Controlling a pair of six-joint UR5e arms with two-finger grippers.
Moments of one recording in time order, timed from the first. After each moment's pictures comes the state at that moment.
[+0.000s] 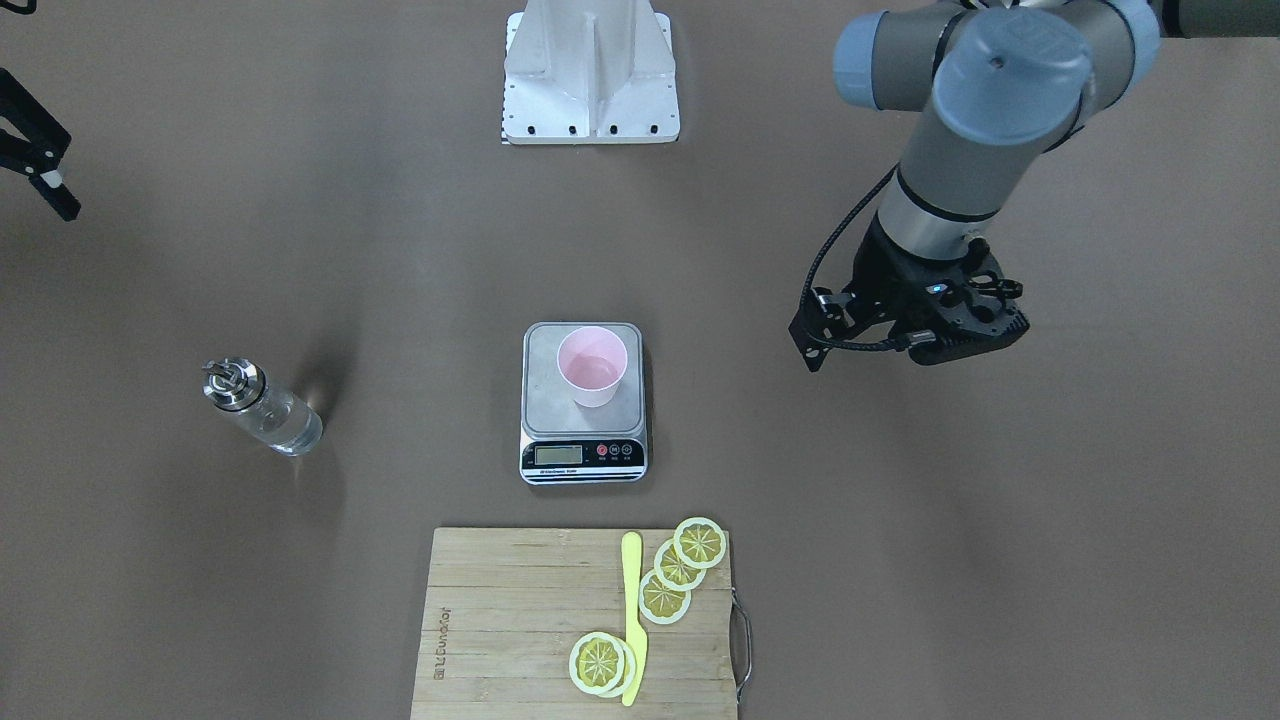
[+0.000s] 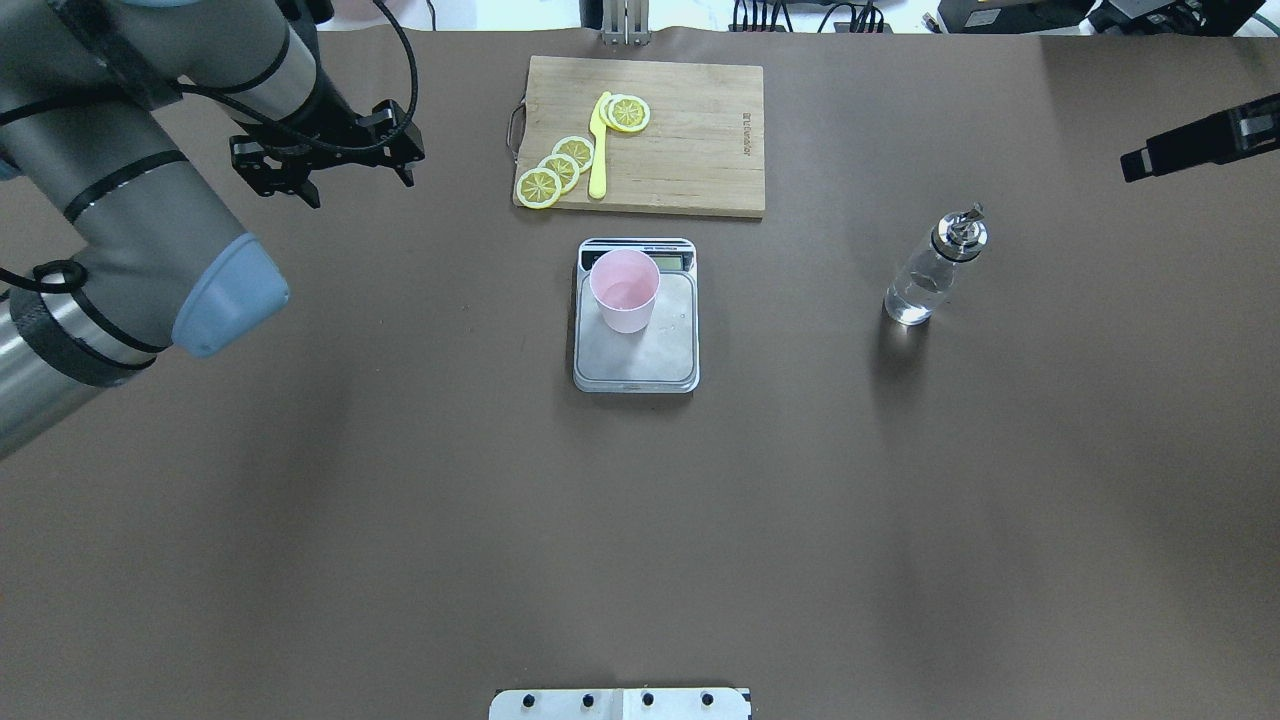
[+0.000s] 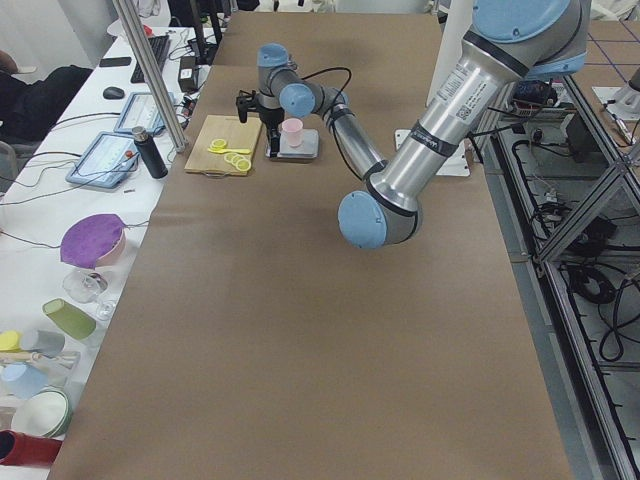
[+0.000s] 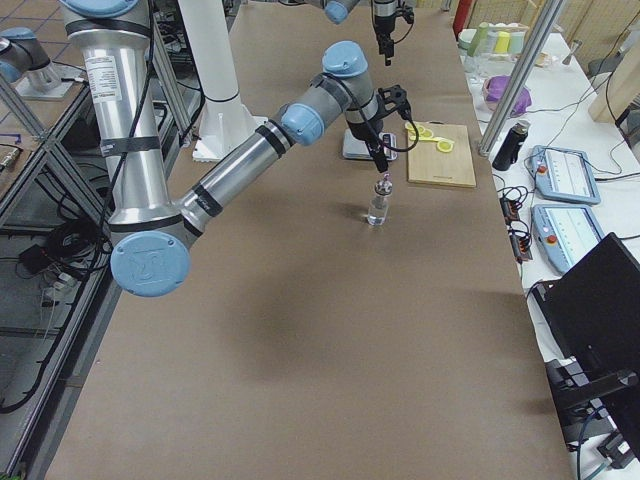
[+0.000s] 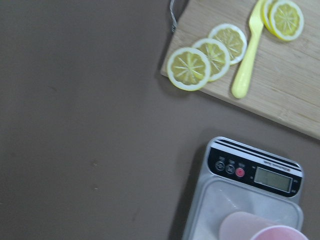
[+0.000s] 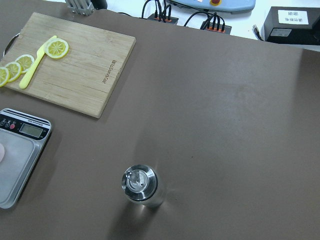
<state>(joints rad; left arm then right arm) -0.93 -2.18 -1.76 -1.47 -2.07 -1.12 1.15 -1.51 2.19 -1.34 2.14 0.61</state>
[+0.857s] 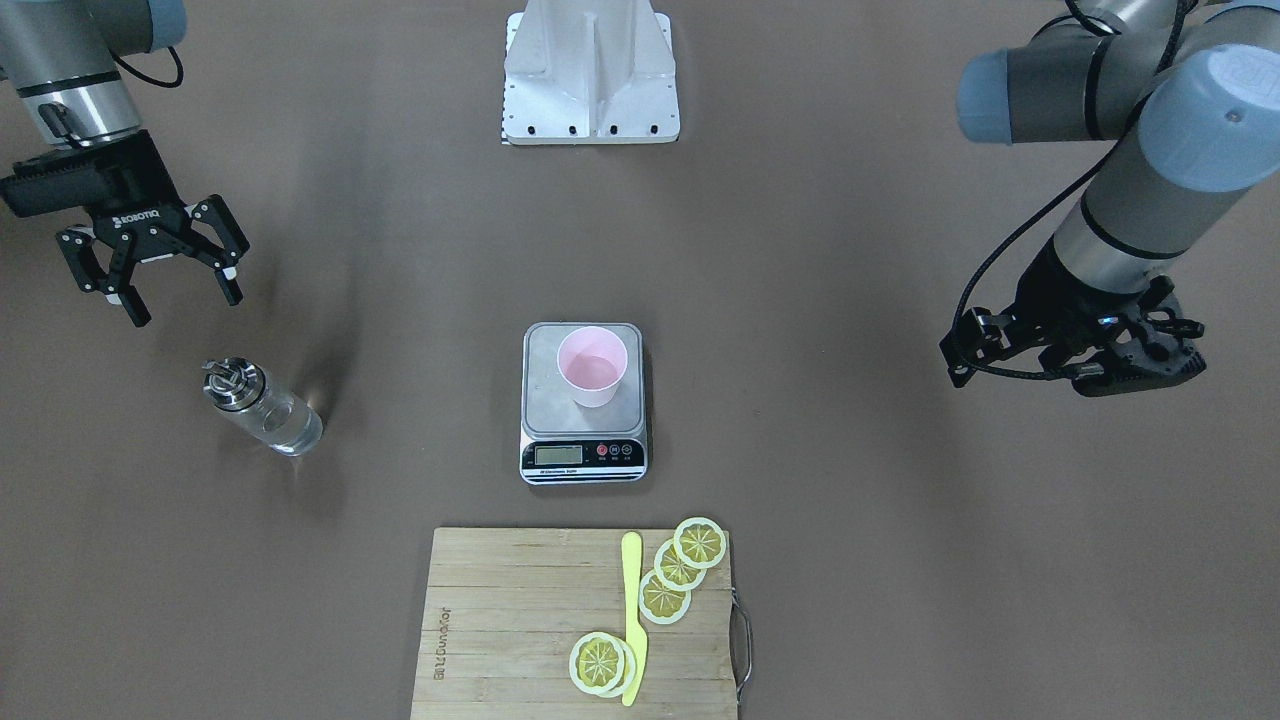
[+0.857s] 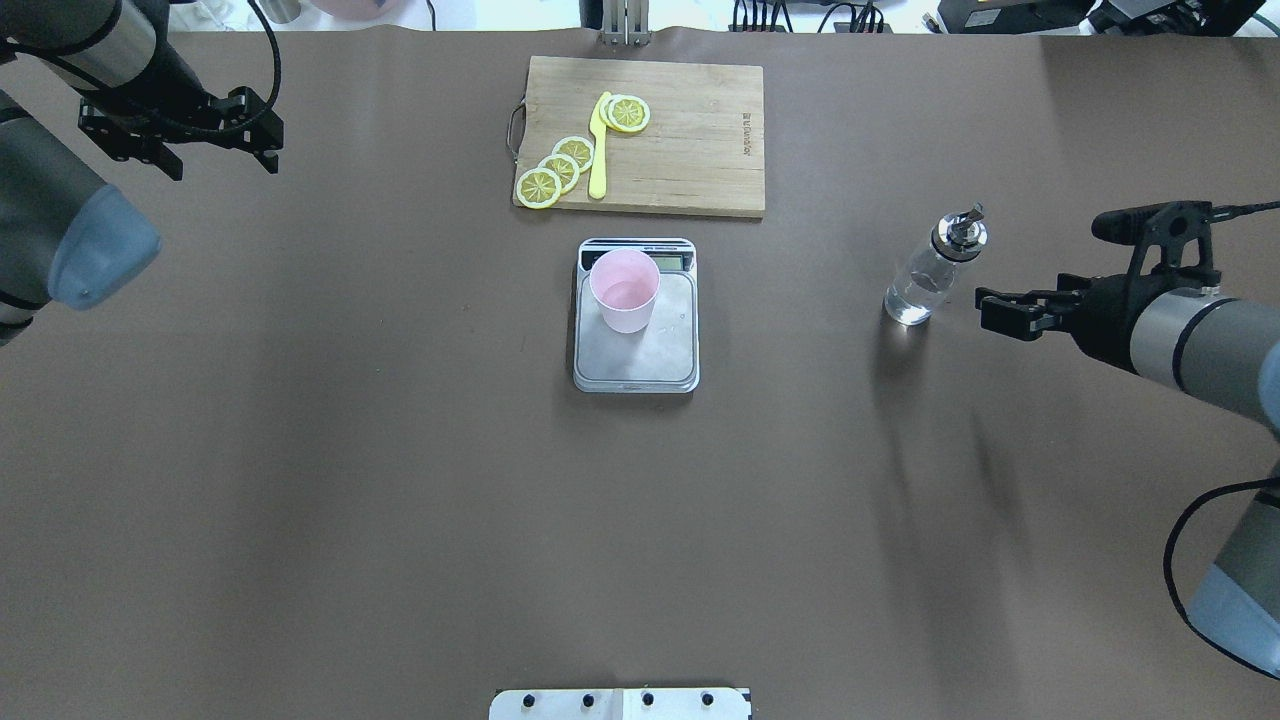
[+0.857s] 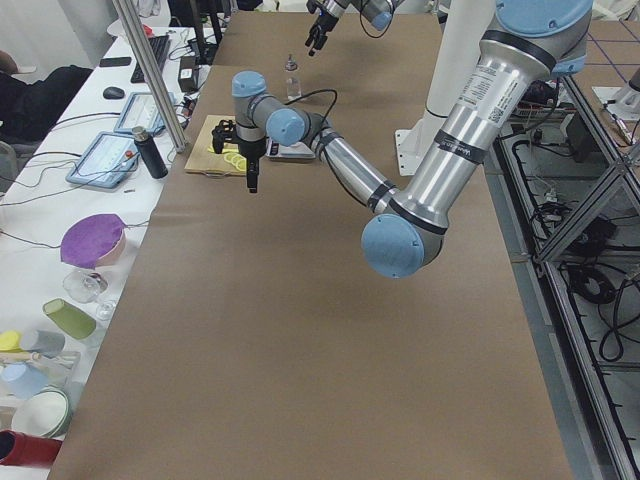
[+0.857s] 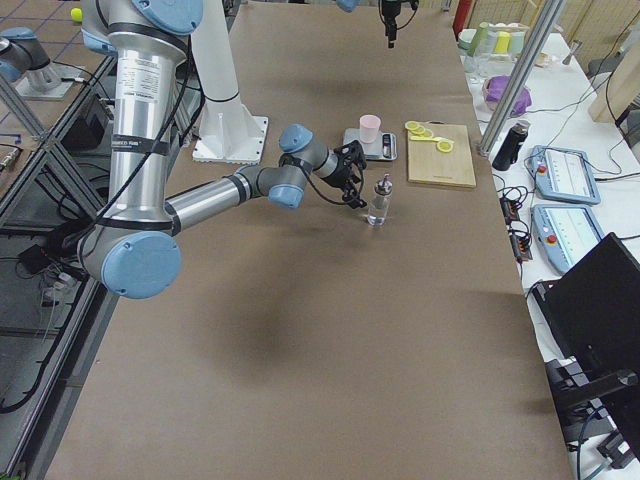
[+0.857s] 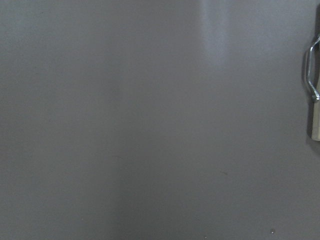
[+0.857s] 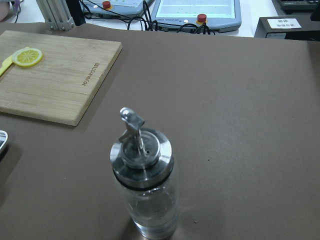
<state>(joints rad) -1.05 -2.06 -1.74 -1.46 -2.13 -0.83 0.66 -1.68 1.98 -0.77 1.46 0.97</state>
